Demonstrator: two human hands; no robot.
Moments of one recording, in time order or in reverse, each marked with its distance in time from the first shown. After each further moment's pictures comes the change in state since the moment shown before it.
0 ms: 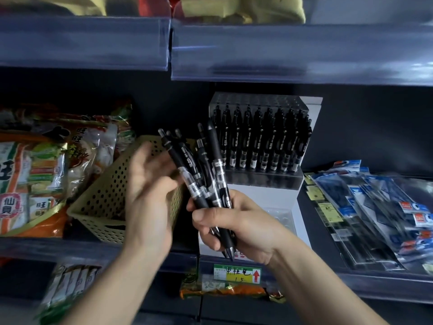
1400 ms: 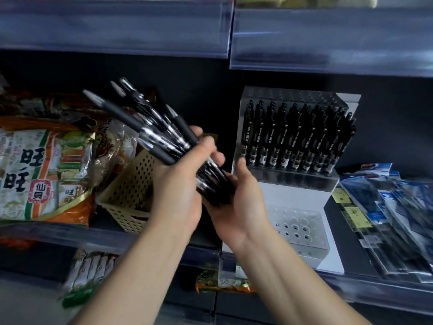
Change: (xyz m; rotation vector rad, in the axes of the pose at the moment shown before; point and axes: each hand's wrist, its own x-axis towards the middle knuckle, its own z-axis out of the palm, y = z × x) left_hand 0.021 0.015 0.008 -0.276 0.069 -0.087; right_hand 0.055 0.007 0.047 0.678 0.629 0.032
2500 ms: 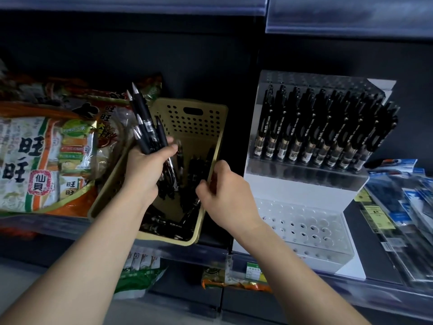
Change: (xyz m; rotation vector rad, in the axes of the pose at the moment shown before) left_hand 0.095 -0.019 -0.101 0.596 0.253 -0.046; right_hand 0.064 0.028 -0.028 -1.636 -0.045 -0.717
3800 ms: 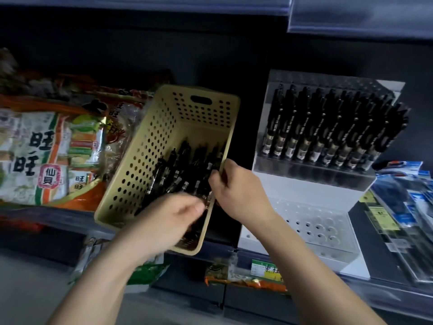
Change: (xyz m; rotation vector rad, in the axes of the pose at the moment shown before) left_hand -0.094 0.016 -0.029 0.800 -0.673 -0.001; right_hand 0.003 -0.006 -0.012 -0.030 -0.077 0.054
